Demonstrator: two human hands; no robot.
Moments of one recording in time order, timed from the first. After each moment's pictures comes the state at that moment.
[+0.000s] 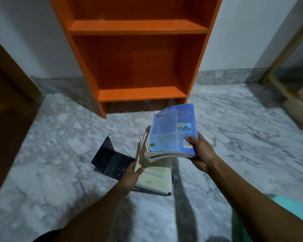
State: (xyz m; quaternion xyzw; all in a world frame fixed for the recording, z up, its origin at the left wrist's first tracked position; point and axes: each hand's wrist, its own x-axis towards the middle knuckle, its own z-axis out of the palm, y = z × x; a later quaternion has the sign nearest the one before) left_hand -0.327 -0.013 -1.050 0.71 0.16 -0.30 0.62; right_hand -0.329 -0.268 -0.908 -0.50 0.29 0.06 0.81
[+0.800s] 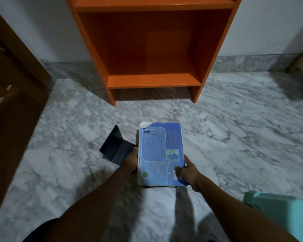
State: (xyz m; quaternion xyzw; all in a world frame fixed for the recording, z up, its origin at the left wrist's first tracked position) left_hand -0.289 0.021 -1.110 0.69 0.32 -0.30 0.58; right_hand -0.370 -0.225 -1.027 -0.70 0.27 0.25 0.61
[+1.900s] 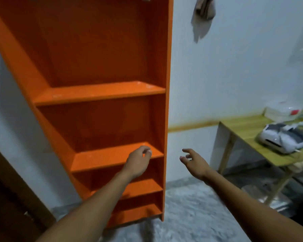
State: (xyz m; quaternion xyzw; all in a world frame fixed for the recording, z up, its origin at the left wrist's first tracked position) left_hand -0.150 -0.170 -0.202 0.89 -0.16 -0.05 0.42; right_hand -0.229 -0.383 -0.204 -0.88 0.16 -0.02 0.44
